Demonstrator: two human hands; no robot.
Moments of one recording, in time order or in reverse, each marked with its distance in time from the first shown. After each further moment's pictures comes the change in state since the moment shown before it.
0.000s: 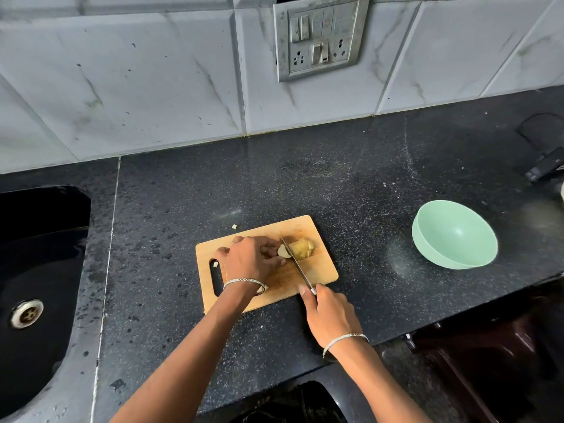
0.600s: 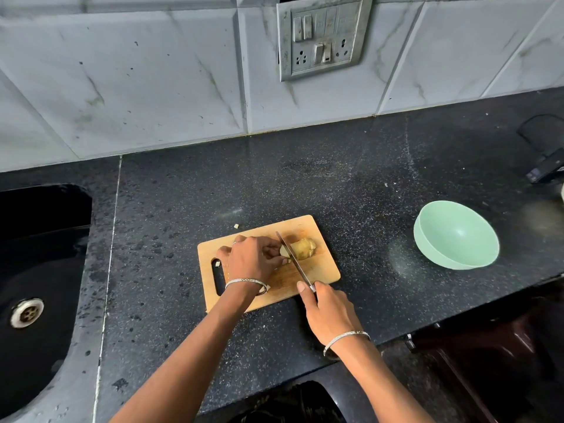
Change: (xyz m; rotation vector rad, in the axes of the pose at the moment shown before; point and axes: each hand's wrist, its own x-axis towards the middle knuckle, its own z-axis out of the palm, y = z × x) left_hand 0.000 0.000 -0.003 0.059 -0.006 0.005; right_hand -0.002 -0.009 -0.006 0.049 -0.010 -0.019
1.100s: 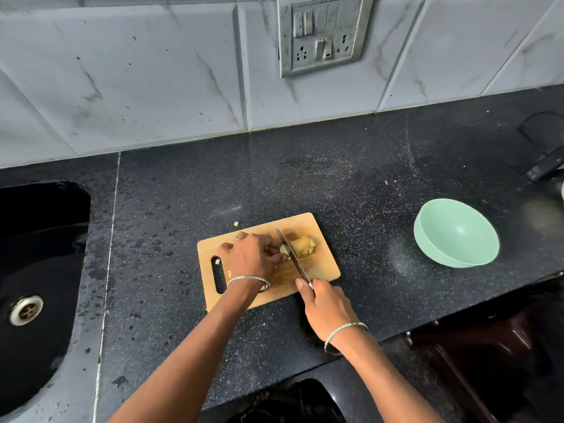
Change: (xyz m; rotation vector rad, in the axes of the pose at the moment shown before) left_hand -0.002 0.004 0.000 0.003 0.019 -0.005; right_hand 0.009 0.001 0.002 0.003 -0.070 0.031
